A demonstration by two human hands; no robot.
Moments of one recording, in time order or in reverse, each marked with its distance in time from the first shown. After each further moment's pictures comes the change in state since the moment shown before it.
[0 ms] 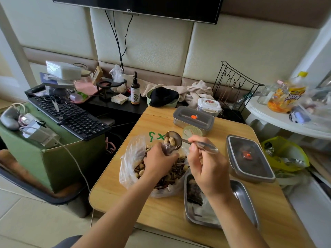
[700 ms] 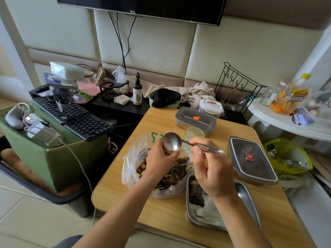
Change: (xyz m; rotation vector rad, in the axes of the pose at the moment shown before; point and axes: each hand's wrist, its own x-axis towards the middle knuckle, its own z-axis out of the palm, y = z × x) left_hand -0.002 0.001 -0.007 -0.084 0.018 0.078; right_hand 0.002 0.003 -0.005 0.092 -0.015 -0.026
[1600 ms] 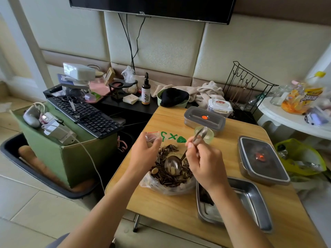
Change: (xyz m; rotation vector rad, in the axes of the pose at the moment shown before) left_hand -0.009 -0.005 -0.072 -0.190 0.124 -0.018; right_hand -0.004 -0.001 0.040 0.058 -0.143 0.164
